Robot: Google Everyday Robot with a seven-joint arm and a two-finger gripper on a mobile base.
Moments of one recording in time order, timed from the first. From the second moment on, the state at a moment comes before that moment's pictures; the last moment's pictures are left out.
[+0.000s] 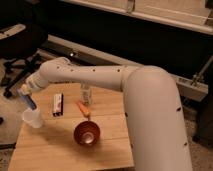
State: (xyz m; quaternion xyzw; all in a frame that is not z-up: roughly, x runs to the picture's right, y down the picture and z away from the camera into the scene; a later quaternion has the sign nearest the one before) arm -0.394 0.002 0.694 -0.37 -0.32 0.40 0.77
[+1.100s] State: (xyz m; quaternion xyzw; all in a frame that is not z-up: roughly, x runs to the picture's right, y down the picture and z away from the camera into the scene) arm -0.415 0.033 0.701 -0.33 -0.42 0.32 0.78
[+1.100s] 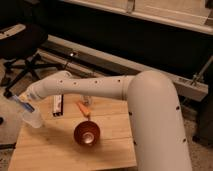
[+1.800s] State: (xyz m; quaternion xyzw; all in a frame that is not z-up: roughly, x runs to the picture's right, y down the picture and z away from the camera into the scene) arm -0.420 0.042 0.709 -0.34 -0.45 0.31 0.76
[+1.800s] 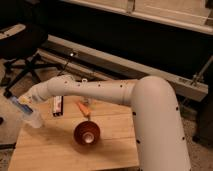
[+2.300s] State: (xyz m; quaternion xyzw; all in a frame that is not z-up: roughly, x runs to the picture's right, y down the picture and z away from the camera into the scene) arm -0.412 0.050 0.722 -0.32 -0.44 0.29 0.78
